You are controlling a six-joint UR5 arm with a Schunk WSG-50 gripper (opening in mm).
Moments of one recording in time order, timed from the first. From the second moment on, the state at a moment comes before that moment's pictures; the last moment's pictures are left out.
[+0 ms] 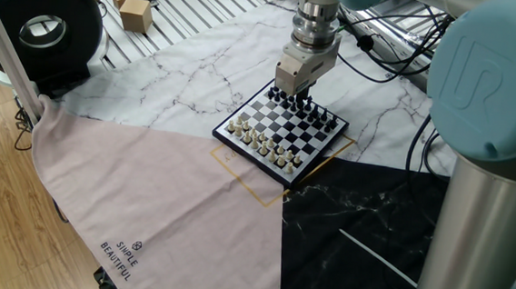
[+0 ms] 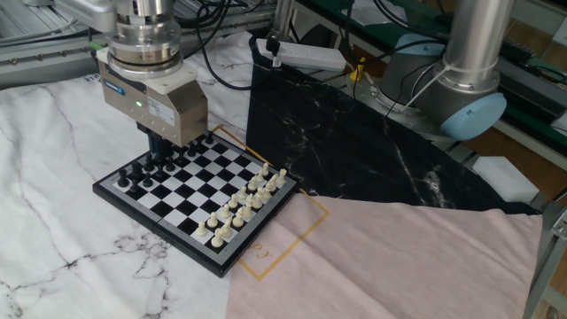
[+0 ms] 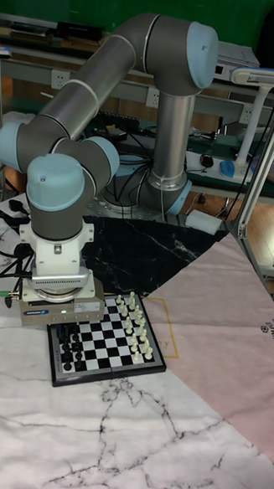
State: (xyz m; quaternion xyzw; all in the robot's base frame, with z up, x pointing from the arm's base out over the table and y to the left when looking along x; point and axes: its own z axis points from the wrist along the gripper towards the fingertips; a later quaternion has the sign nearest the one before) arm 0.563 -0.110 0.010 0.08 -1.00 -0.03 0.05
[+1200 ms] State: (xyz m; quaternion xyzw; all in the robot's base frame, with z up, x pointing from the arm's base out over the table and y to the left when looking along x) arm 0.564 -0.110 0.009 0.09 -0.99 -0.03 0.05
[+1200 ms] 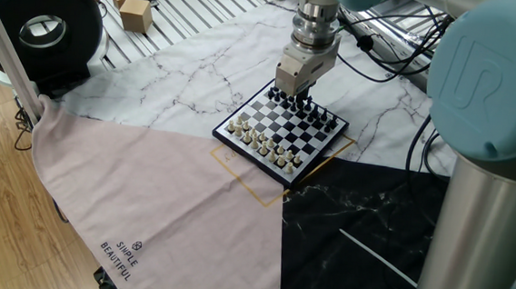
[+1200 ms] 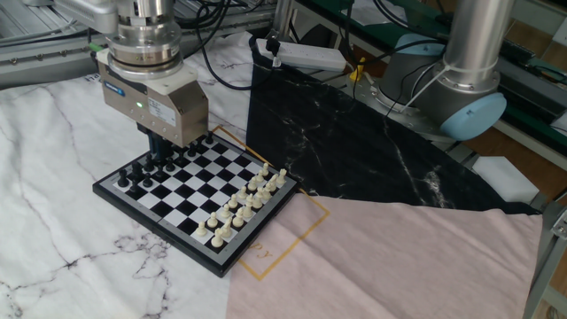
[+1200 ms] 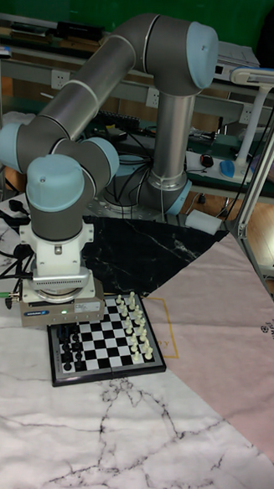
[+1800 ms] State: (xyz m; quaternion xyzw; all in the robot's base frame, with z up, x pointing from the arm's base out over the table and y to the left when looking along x) arm 0.563 -0.108 0.007 0.09 -0.99 -0.03 0.05
